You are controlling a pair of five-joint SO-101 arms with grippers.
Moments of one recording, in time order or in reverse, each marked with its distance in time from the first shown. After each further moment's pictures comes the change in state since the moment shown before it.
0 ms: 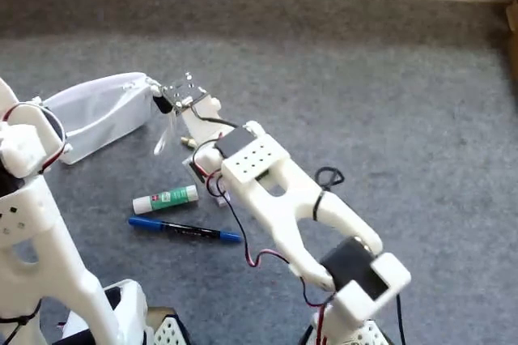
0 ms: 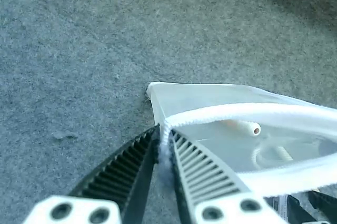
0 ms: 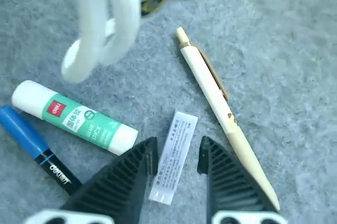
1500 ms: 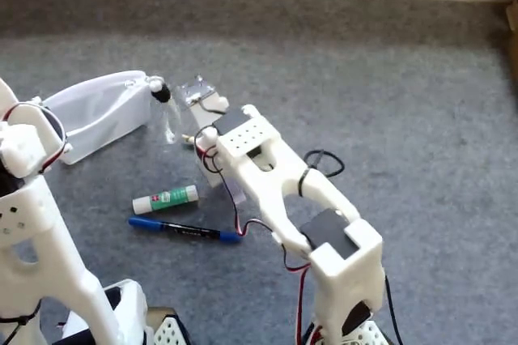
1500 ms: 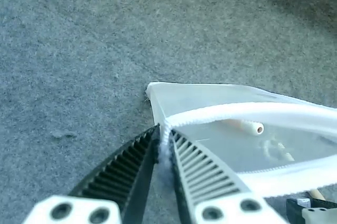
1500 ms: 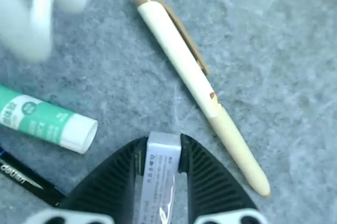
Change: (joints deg) left arm 0.0 0.0 0.0 0.0 0.5; right arm 4.0 14.9 -12.7 10.8 0.1
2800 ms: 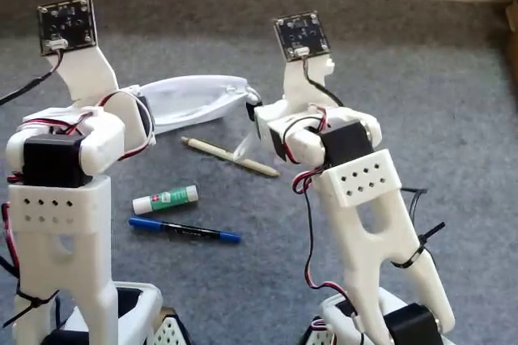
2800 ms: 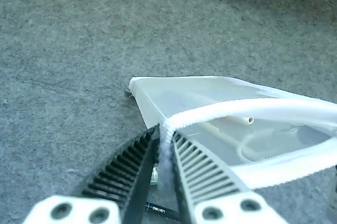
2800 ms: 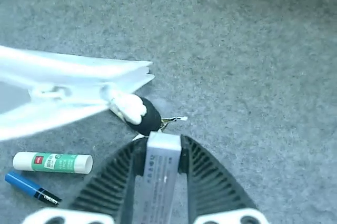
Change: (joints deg) left arm 26.4 0.2 0.5 -3.1 6.2; right arm 14.1 -44.6 12.2 3.0 -6.4
